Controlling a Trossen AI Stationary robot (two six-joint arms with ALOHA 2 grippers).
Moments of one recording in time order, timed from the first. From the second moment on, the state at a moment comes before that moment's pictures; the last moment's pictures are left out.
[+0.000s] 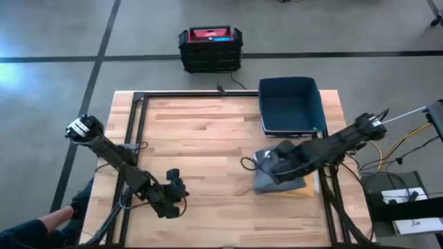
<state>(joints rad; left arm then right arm) -0.75 1.44 0.69 -0.24 -0.49 -0.70 0.45 1.55 1.44 -1.57 0.13 1.50</state>
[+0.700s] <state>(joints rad) -0.75 1.44 0.69 -0.23 -0.49 -0.70 0.53 1.50 0.98 -1.43 -0.02 1.71</state>
